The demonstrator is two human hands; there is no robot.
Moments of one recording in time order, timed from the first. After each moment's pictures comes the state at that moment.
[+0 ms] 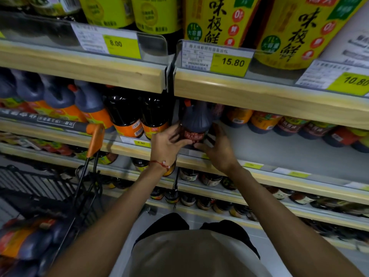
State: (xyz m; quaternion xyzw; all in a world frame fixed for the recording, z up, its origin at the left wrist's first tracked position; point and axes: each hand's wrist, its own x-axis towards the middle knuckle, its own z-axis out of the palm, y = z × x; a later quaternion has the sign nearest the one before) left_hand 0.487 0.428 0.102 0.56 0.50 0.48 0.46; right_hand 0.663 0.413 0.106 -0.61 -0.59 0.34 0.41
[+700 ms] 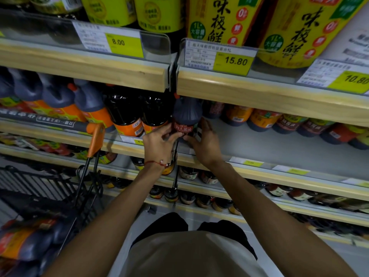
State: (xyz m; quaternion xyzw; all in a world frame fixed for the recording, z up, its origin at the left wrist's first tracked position) left_hand 0.468 0.434 0.096 0.63 0.57 0.48 0.24; right_hand 0.626 0.429 0.100 -0.64 -0.60 0.29 0.39
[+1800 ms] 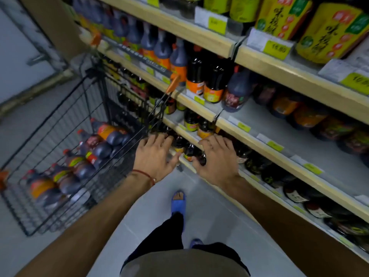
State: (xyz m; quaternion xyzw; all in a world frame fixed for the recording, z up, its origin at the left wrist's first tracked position) left_hand 0.408 0.143 0.168 0.68 0.73 0.06 -0.08; right_hand 0.618 0.218 0.158 -0.43 -0.89 0.02 0.14
